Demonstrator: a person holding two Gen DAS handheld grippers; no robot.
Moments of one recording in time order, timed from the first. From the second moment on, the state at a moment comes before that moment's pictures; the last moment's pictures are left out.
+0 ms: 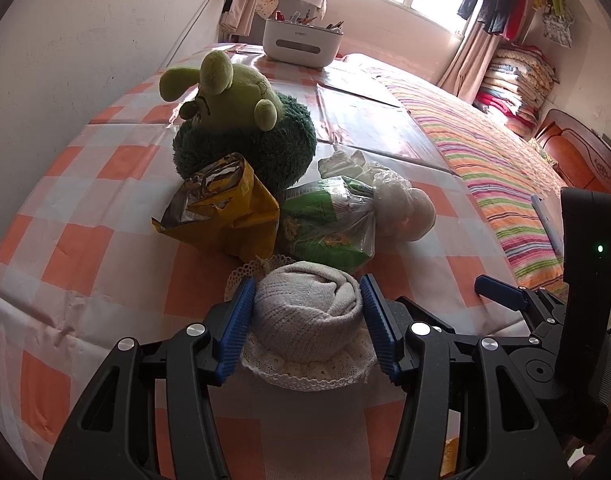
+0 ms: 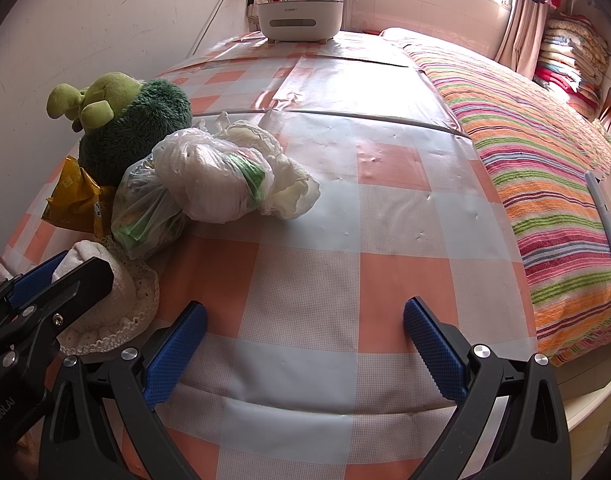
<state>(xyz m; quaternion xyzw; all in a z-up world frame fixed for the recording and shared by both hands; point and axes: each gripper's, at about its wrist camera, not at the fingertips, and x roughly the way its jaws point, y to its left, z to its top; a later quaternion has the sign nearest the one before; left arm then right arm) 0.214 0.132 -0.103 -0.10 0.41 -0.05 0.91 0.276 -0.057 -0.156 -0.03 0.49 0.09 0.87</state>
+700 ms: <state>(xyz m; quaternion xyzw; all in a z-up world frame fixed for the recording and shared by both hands) 0.205 0.133 -0.098 -0.08 0.39 -0.05 0.92 0.208 -0.095 -0.089 -0.04 0.36 0.06 0.93</state>
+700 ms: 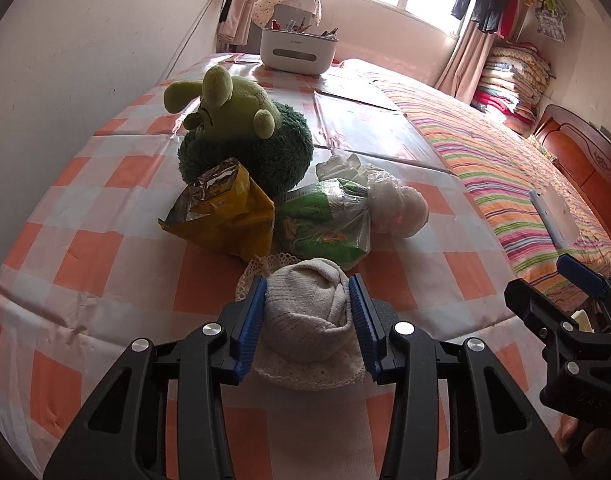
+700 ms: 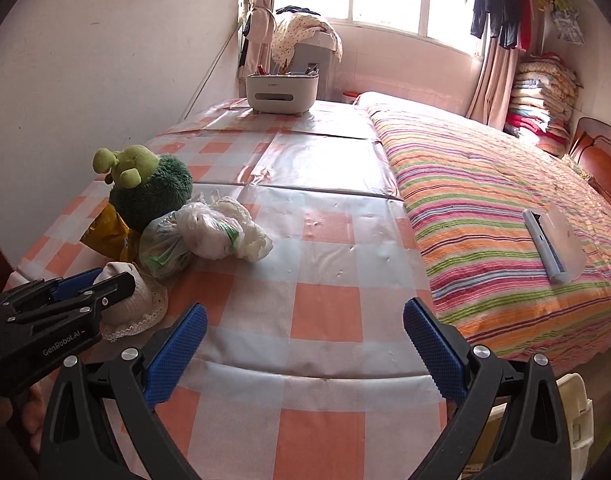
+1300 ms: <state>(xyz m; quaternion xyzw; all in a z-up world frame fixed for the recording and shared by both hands) 0.189 0.136 -0.091 -0.07 0.38 -0.04 0.92 0.146 -0.108 -0.099 0.02 0.38 0.15 0.91</state>
